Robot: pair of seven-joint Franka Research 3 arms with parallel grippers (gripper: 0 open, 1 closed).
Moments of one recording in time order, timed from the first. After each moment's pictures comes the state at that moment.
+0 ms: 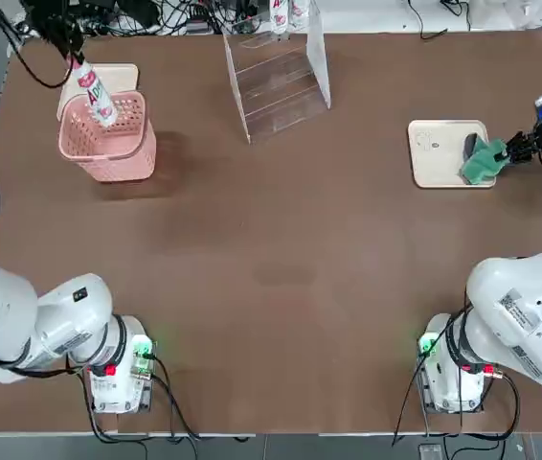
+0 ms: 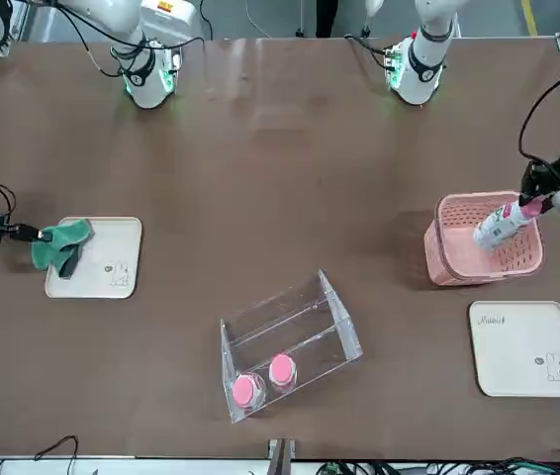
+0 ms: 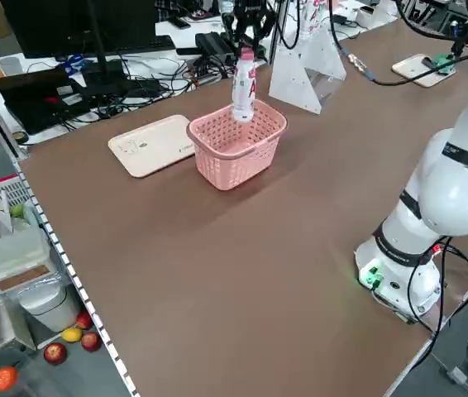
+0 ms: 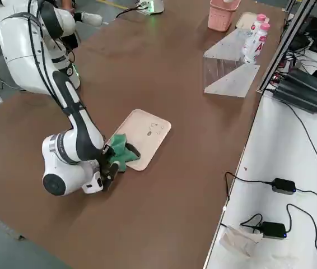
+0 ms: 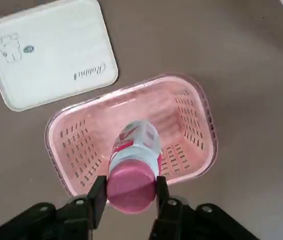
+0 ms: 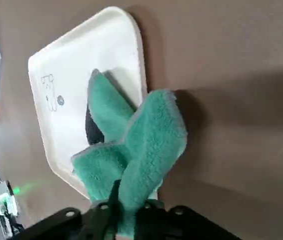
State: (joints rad) left arm 0.48 -0.01 -0.37 -1.80 0.00 1.77 0.39; right arm -0.85 0.84 0.12 -1.48 0.43 1.67 -0.89
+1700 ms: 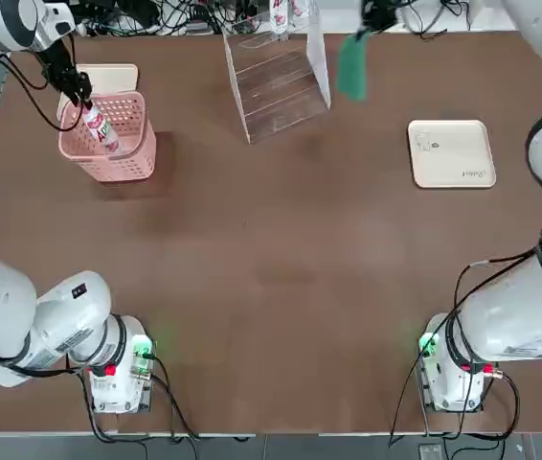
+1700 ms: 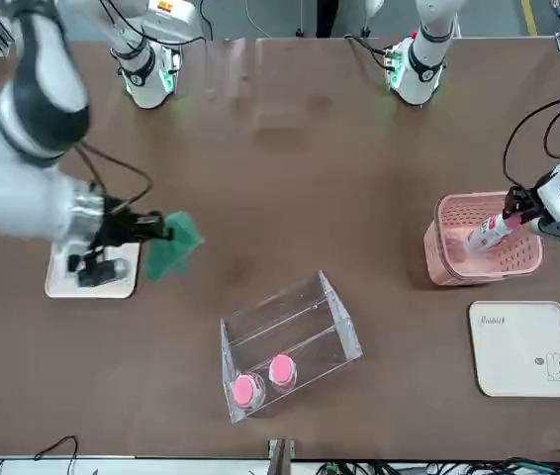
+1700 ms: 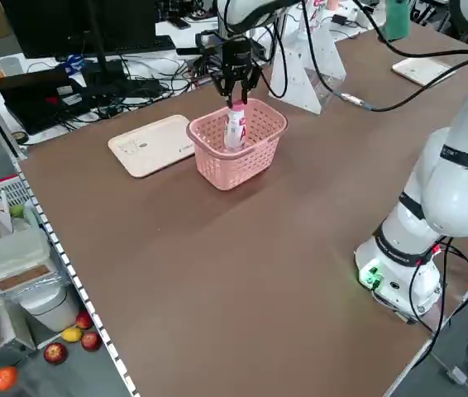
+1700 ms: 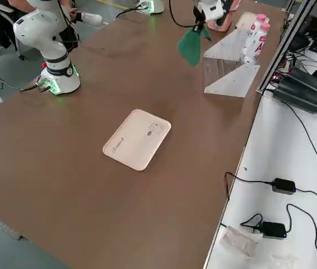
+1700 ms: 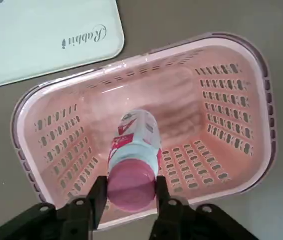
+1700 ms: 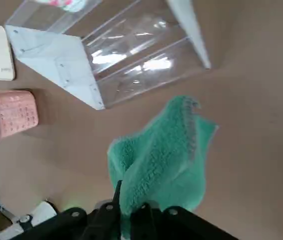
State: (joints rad) left arm 0.54 0.06 -0.37 -2.01 0.02 1.98 0.40; right arm 0.04 0.35 0.36 -1.46 0.42 1.85 0.25
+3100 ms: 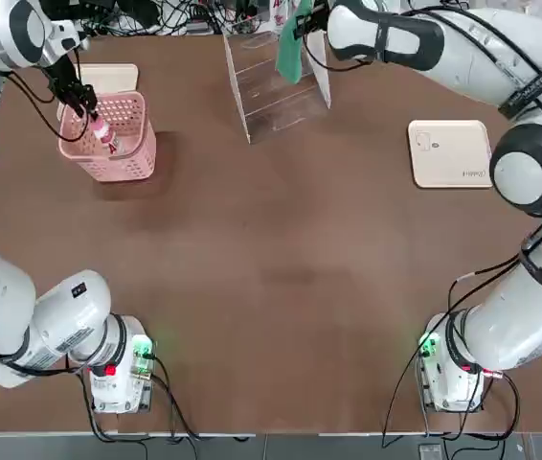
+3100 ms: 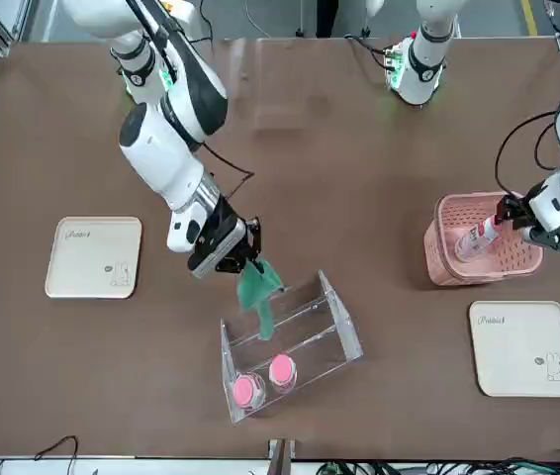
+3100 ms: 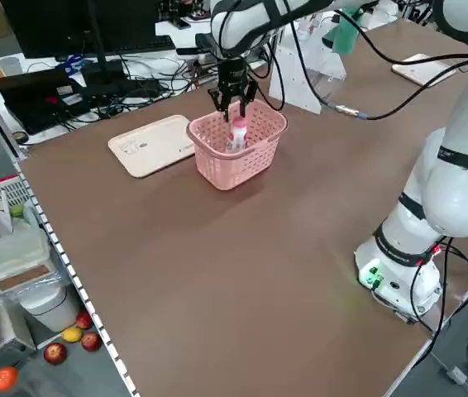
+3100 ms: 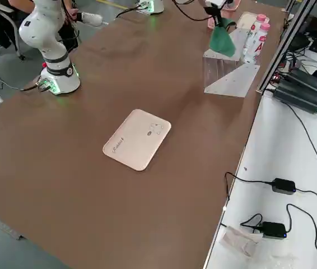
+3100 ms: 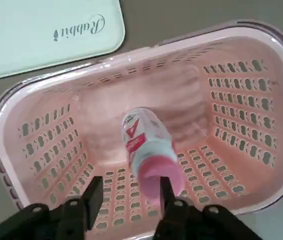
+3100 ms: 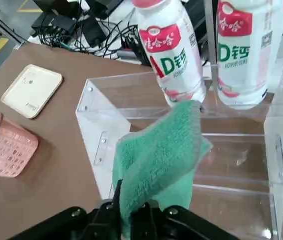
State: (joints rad) left arm 0.56 0.11 -0.37 -2.05 0.02 2.05 0.41; right arm 0.30 0.44 0.32 -1.64 0.33 2.71 -0.14
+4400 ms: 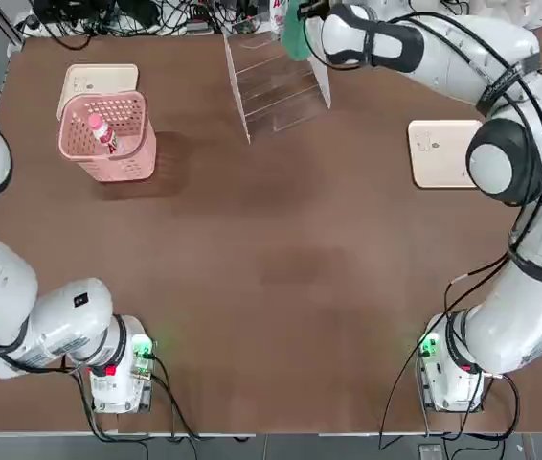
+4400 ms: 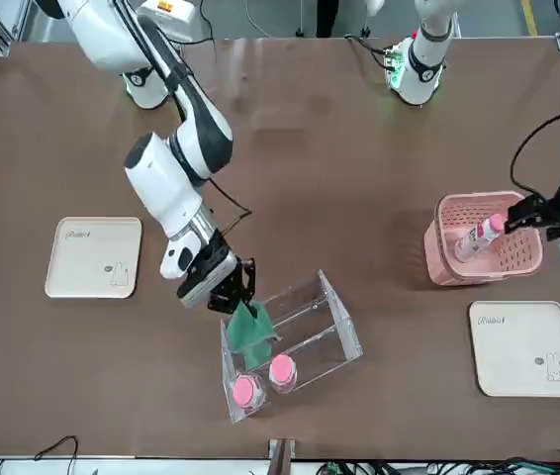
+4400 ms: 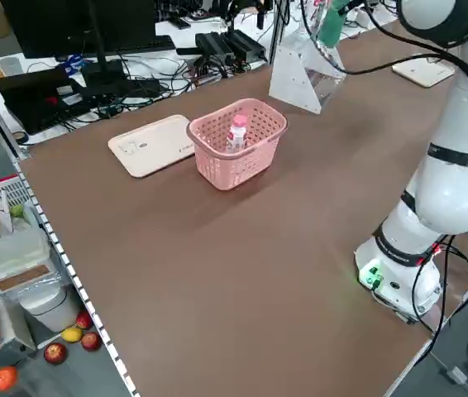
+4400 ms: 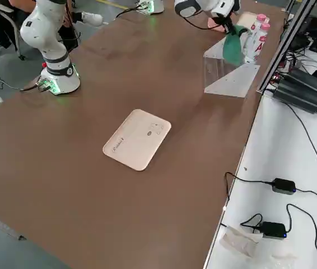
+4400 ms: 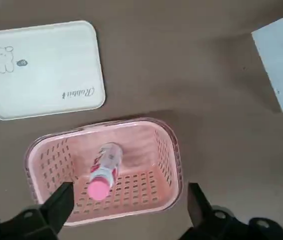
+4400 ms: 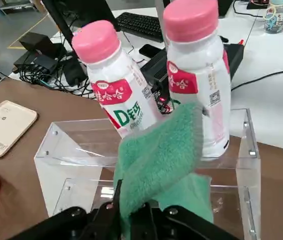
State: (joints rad) left arm 0.34 0.22 -0.40 -1.45 0.07 1.64 0.09; right arm 0.37 0.56 0.23 -1.55 0.33 2.91 -0.18
